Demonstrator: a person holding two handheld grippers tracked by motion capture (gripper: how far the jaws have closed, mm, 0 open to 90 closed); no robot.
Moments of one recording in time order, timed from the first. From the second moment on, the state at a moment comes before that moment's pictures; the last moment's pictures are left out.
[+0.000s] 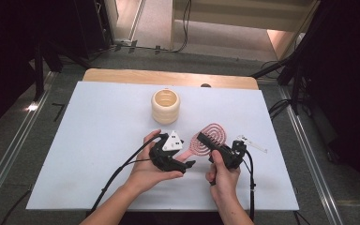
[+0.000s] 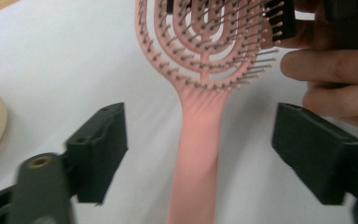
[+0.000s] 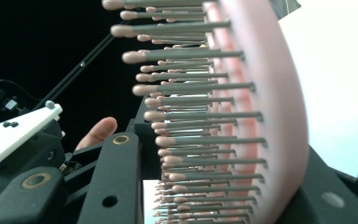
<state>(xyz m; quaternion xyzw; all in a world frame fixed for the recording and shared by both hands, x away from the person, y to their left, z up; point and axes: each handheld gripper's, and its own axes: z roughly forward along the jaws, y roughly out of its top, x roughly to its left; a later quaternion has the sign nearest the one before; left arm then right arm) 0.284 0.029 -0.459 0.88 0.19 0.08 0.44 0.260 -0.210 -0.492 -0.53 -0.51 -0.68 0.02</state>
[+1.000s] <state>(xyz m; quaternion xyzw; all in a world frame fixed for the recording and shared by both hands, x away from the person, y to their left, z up) 0.280 0.128 -0.457 0.80 0.26 0.15 0.51 0.258 -0.218 -0.465 -0.49 -0.55 -0.67 -0.07</state>
